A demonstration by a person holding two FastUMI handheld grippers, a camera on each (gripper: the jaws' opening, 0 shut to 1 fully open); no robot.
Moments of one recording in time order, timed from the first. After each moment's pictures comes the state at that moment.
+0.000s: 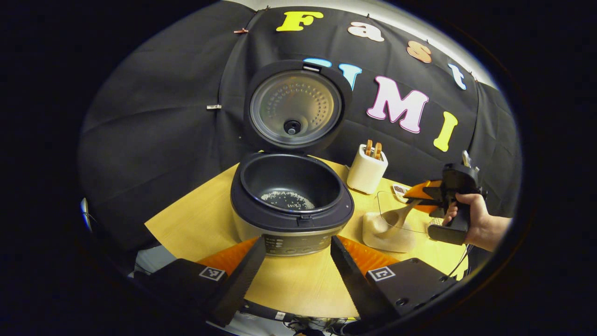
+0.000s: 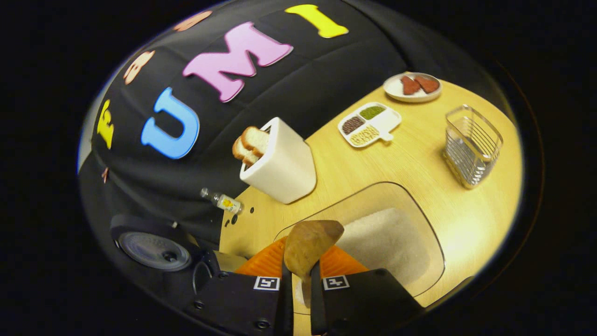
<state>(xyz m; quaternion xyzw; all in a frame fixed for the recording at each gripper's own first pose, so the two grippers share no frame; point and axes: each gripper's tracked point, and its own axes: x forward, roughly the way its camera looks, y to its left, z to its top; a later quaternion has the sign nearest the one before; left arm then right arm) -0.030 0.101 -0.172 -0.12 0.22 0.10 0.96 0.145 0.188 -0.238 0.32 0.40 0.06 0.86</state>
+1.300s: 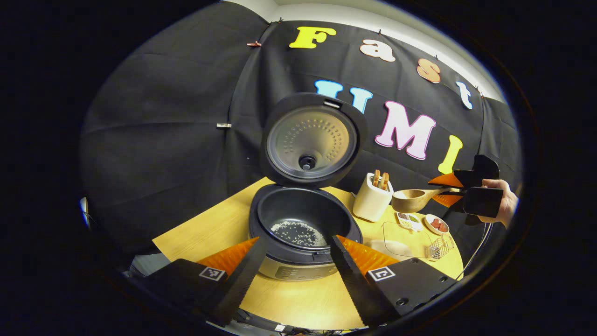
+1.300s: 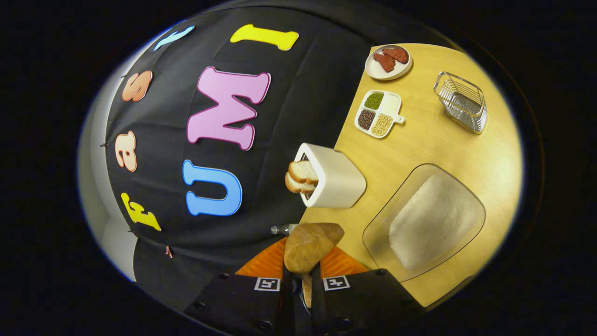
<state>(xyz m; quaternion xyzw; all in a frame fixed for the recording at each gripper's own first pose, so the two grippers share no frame) -0.023 0.147 -0.129 -0.13 0.15 0.13 0.97 0.156 0.251 -0.105 0.52 0.36 0.09 0.77</state>
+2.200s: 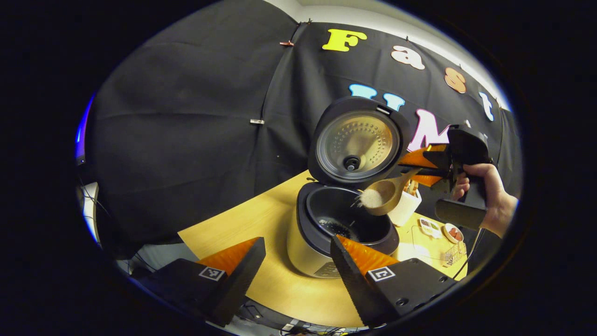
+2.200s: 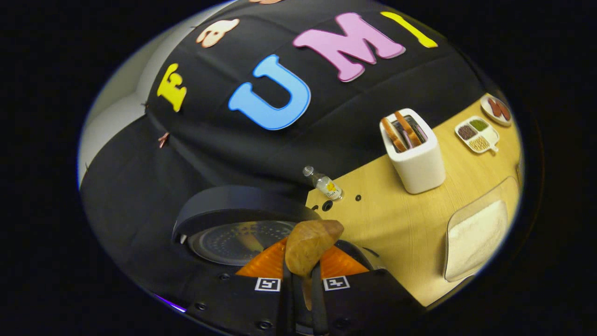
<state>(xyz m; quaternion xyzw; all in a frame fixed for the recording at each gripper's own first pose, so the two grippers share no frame) -0.057 0.203 -0.150 -0.16 0.15 0.20 0.96 0.088 0.460 -0.109 0.22 0.31 0.31 0.87</state>
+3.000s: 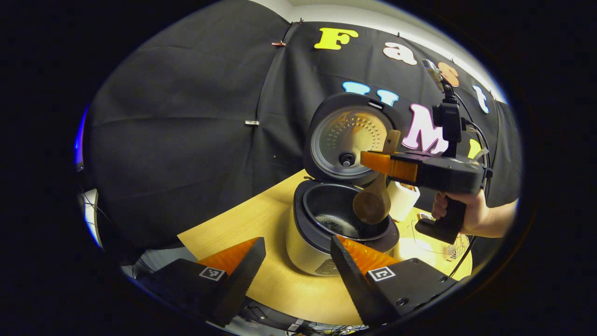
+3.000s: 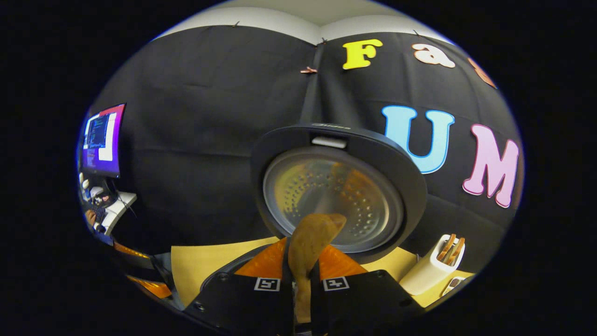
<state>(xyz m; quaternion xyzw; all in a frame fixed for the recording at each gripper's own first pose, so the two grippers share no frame) -0.055 0.199 -0.157 -0.14 0.16 0.19 0.96 0.001 0.529 -0.130 -0.15 0.08 0.56 0.81</state>
